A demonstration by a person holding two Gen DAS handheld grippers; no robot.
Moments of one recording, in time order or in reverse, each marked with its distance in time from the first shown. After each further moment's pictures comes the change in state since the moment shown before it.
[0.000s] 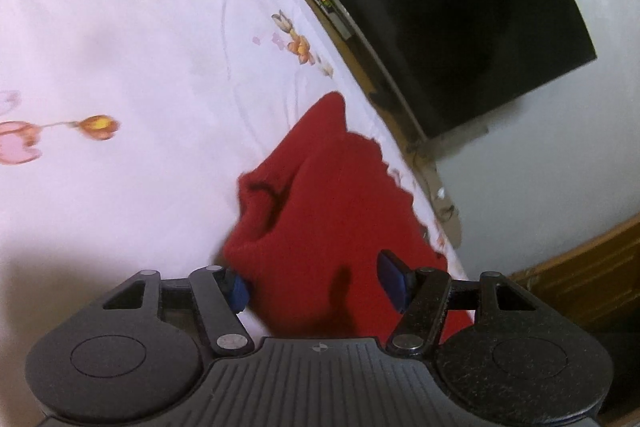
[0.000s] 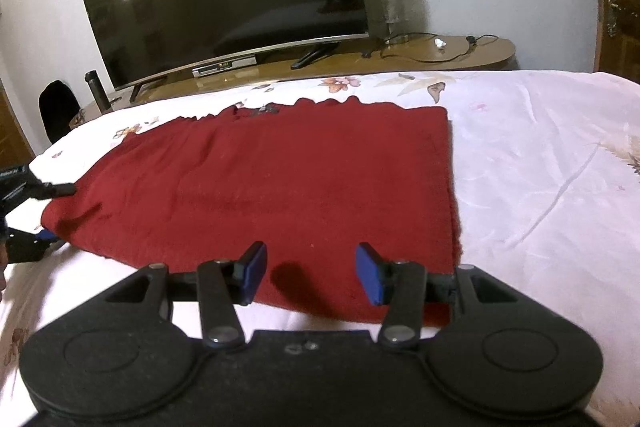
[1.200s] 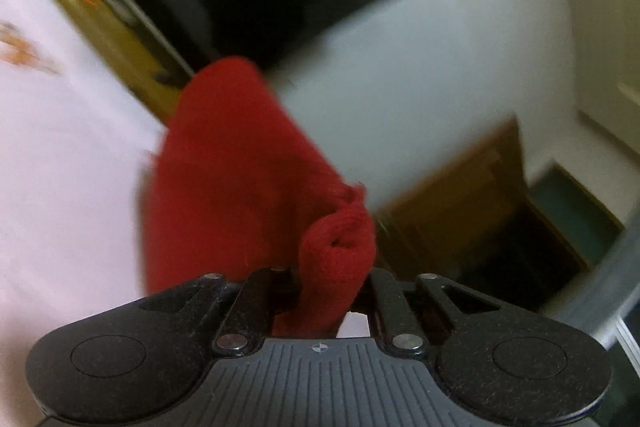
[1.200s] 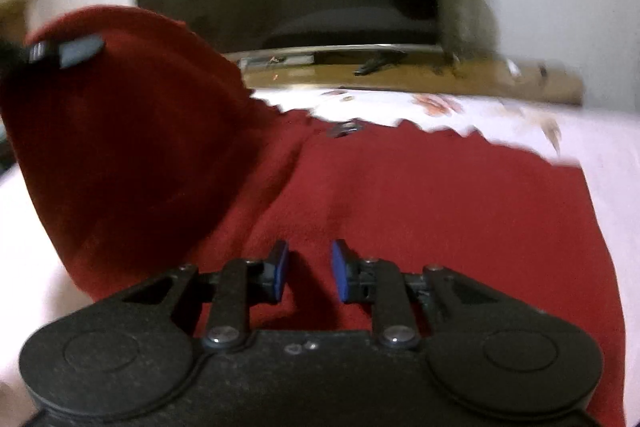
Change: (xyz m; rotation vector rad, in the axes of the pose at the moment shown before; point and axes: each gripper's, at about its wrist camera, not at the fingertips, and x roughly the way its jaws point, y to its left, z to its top) left arm 0.036 -0.137 -0.016 0.284 0.129 -0.523; right arm 0.079 0.053 0.034 -0.037 -0.025 0.105
